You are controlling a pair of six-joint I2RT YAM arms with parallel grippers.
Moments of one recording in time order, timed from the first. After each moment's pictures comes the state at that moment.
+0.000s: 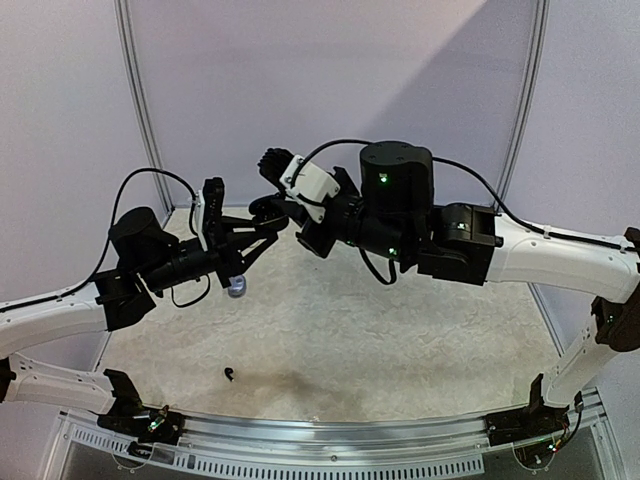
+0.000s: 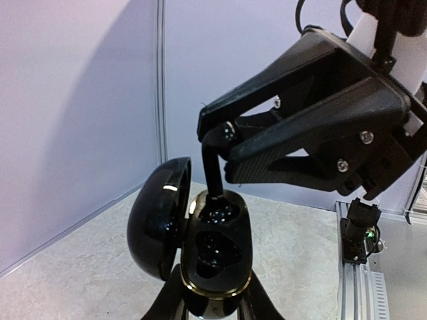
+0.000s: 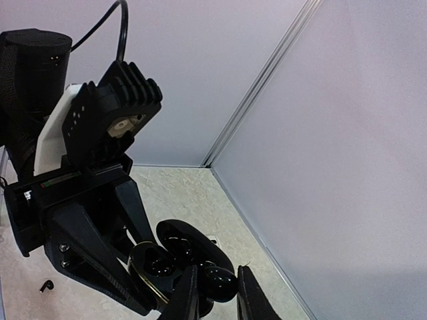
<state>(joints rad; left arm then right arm) -0.79 1.02 0.66 0.46 0.34 -0.07 1.23 1.63 1.56 -0.04 0.31 -0.44</state>
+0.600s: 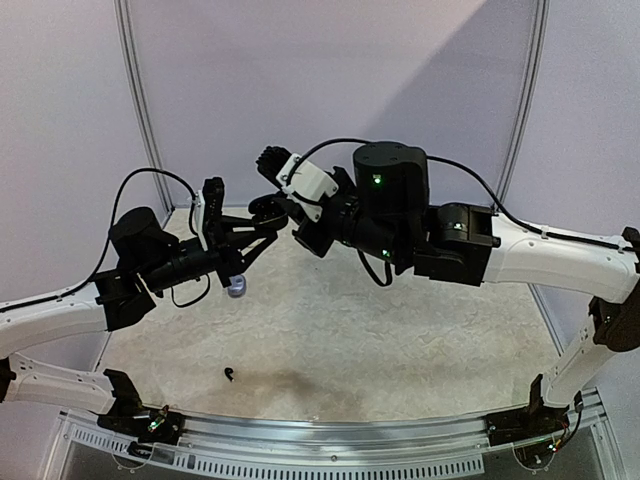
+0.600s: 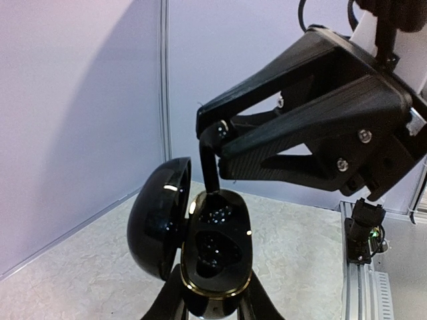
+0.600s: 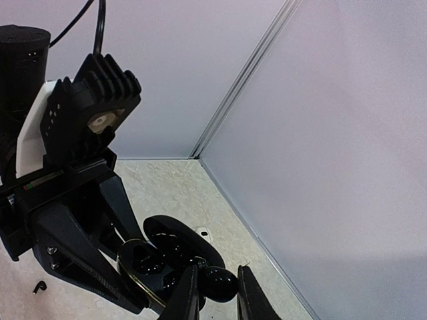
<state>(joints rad) -0.79 1.02 0.66 0.46 0.32 -0.06 1.25 1.64 1.59 -0.07 0.39 -0.43</state>
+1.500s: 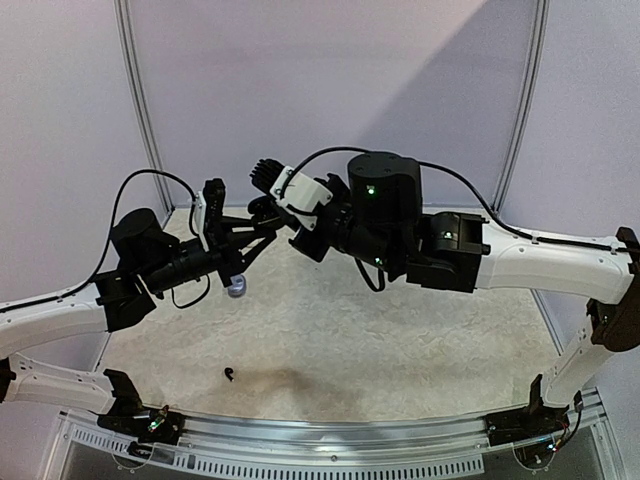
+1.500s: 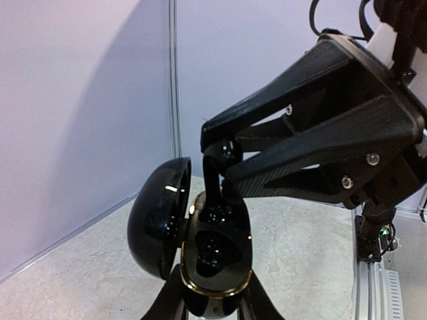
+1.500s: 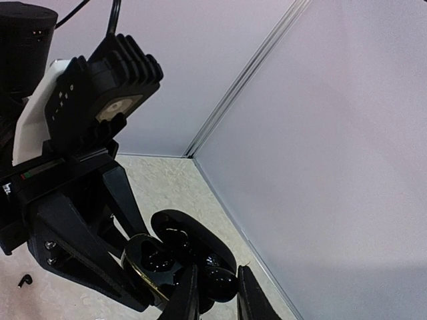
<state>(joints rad) -0.79 1.02 0.65 0.46 0.28 -0.04 1.25 1.66 1.55 0.00 0.40 -0.50</state>
